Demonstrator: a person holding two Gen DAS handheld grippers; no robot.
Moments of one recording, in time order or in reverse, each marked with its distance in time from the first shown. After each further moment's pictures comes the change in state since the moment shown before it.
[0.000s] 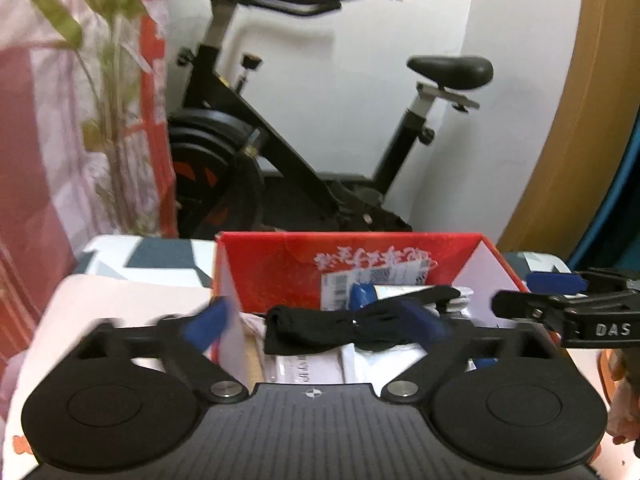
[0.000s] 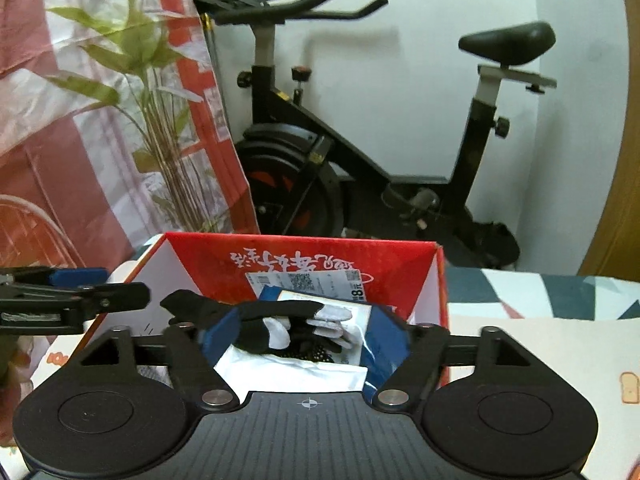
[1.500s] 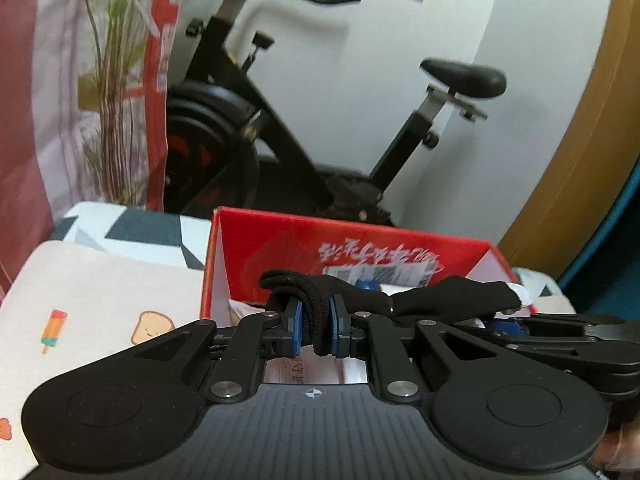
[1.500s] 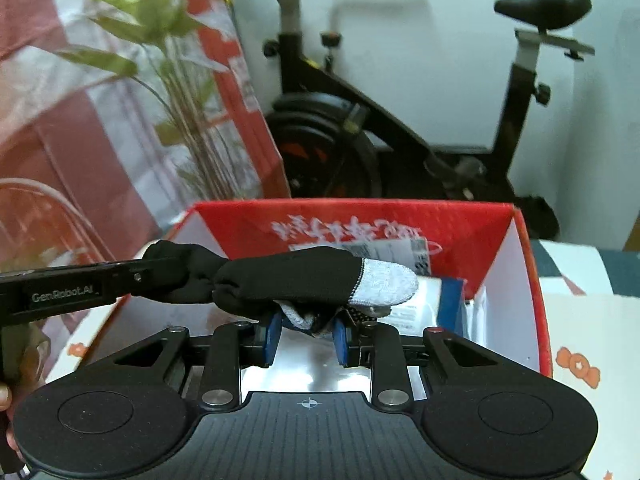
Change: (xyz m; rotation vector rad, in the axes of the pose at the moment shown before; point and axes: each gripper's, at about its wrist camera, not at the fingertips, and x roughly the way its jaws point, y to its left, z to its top) left arm 0.043 0.024 -0.009 -0.107 0.053 -0.078; right arm 0.047 0.023 -0.015 0.016 0.063 0.095
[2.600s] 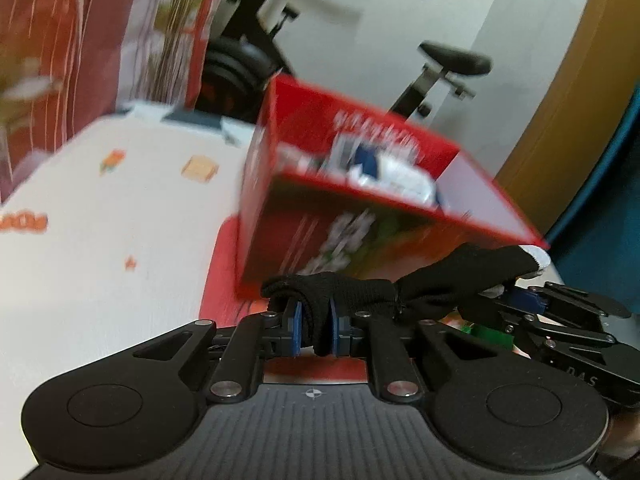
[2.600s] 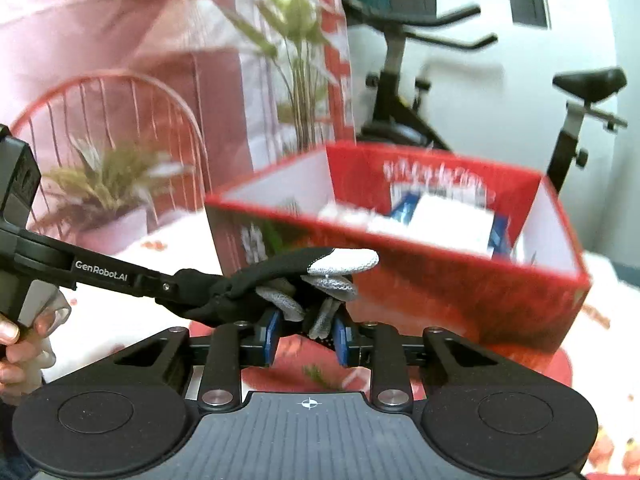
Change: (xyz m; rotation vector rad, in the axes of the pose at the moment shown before) left arm -0.109 0.020 -0.150 -0.082 -0.012 -0.038; right arm -0.089 0.057 -0.168 -0.274 -0.167 0.113
